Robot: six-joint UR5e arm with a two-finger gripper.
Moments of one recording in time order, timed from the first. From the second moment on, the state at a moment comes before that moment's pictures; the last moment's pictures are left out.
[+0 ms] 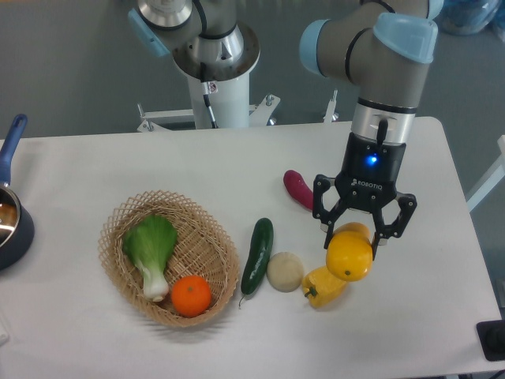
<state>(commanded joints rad) 2.70 -1.86 -1.54 -0.81 1.01 0.86</state>
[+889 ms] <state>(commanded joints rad) 2.73 -1.85 -1.61 -0.81 1.02 1.07</state>
